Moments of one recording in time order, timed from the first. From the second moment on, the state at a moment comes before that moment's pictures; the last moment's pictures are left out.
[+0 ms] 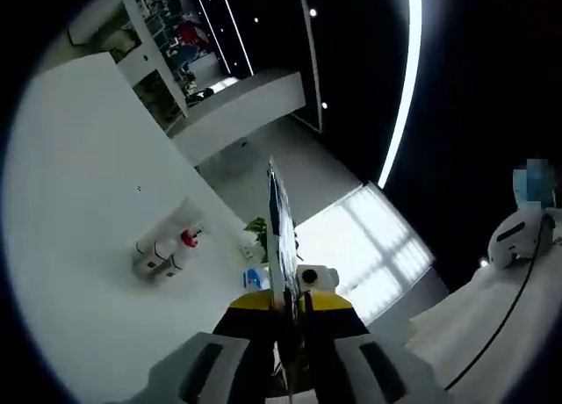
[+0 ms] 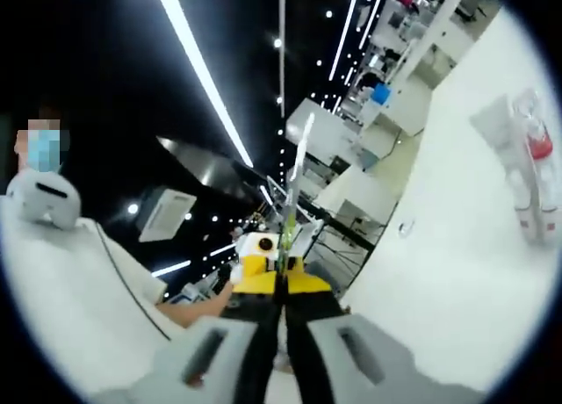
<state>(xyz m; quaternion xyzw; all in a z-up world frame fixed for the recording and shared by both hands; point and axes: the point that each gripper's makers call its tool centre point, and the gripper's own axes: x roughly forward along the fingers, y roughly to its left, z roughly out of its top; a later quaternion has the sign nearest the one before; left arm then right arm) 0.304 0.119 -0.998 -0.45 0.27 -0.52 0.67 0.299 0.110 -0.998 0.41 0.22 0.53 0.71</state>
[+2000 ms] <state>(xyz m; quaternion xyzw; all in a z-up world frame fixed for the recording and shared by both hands) 0.450 0.108 -1.166 -0.40 0.45 -0.39 0.69 0.277 0.010 -1.044 0.25 0.24 0.31 0.88</state>
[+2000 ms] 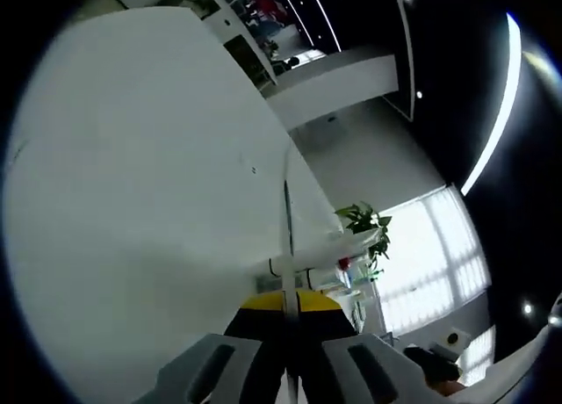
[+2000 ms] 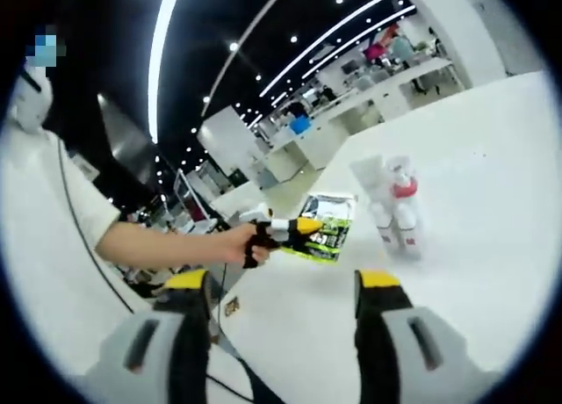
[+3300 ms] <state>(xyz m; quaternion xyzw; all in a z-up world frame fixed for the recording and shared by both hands) 0.466 0.079 -1.242 -0.39 0.53 -0.31 0.68 0.265 0.000 -1.074 0.27 0.28 0.23 0.89</state>
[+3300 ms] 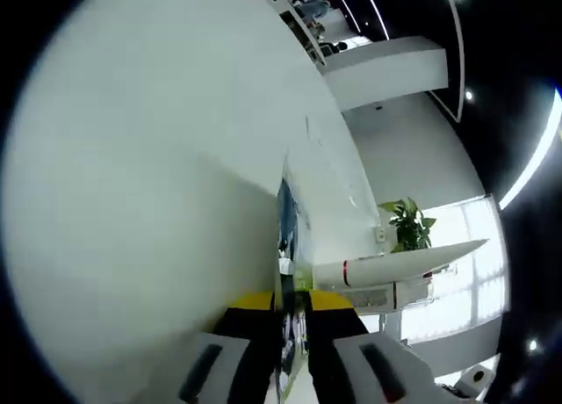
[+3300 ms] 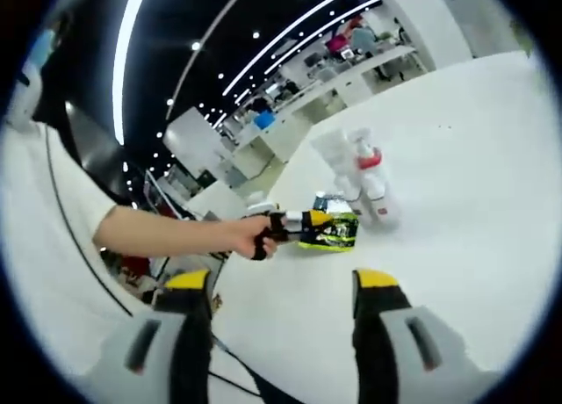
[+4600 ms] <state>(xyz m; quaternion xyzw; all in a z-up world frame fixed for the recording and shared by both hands) 0.470 0.105 -1.234 -0.18 0.55 -0.31 0.75 0.239 -0.012 -1.083 0.29 0.26 0.23 0.89</state>
